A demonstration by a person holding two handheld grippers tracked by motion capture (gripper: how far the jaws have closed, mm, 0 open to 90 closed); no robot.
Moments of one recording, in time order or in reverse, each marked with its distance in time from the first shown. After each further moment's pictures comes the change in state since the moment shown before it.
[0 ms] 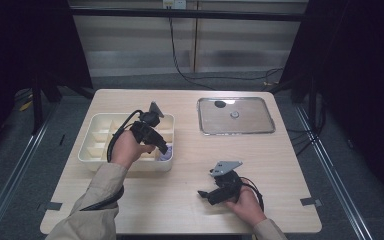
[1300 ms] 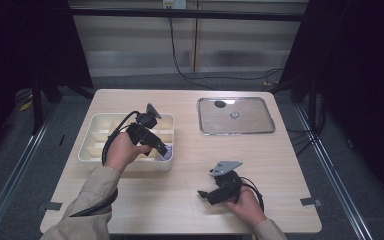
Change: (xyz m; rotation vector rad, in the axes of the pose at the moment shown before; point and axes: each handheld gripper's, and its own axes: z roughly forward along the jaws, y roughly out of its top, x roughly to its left) left arm 0.000 -0.011 -0.007 -0.037 -0.017 0.027; right arm 0.000 0.000 0.000 0.000 -0.001 0.001
